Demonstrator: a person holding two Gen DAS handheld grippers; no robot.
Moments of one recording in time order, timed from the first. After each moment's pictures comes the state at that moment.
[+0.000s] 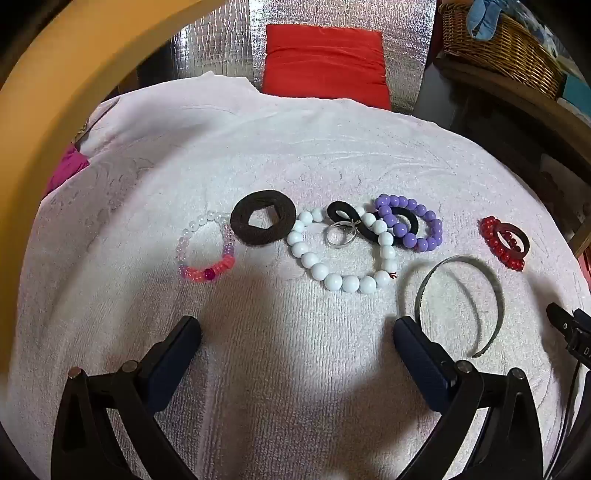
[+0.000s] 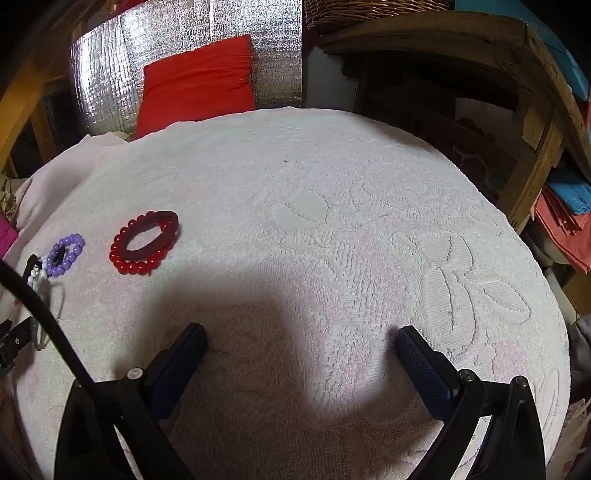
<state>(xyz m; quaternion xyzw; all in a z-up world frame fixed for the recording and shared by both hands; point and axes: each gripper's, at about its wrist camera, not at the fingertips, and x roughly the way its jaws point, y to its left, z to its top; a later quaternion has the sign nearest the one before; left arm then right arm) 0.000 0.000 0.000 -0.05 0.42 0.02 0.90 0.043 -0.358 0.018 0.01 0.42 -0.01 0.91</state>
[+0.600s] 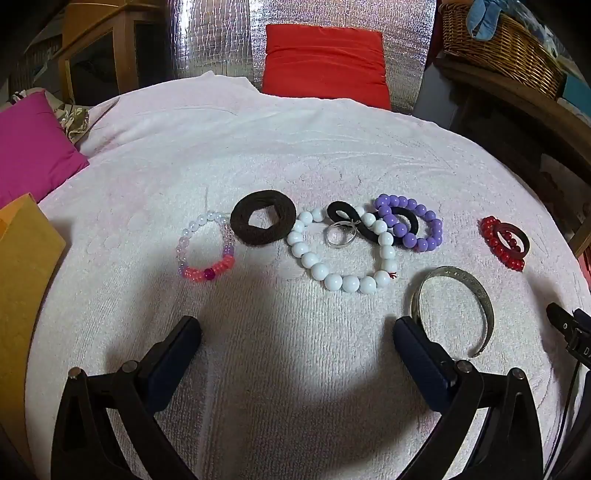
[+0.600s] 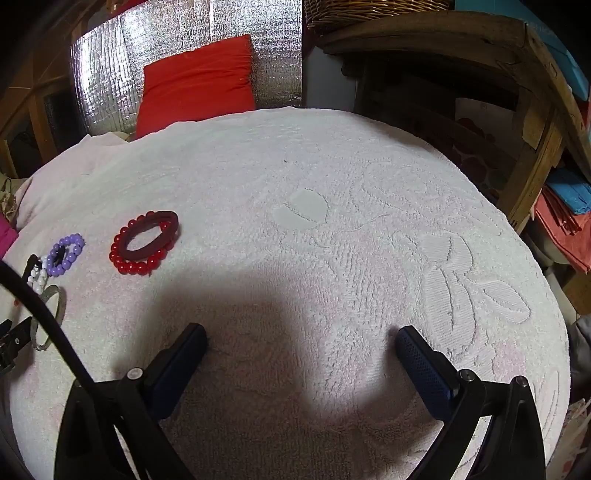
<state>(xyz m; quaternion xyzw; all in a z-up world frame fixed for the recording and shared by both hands) 0.002 -0.002 -0.002 -0.04 0.42 0.03 0.91 0.043 -0.358 0.019 0.01 0.42 -0.01 0.91</state>
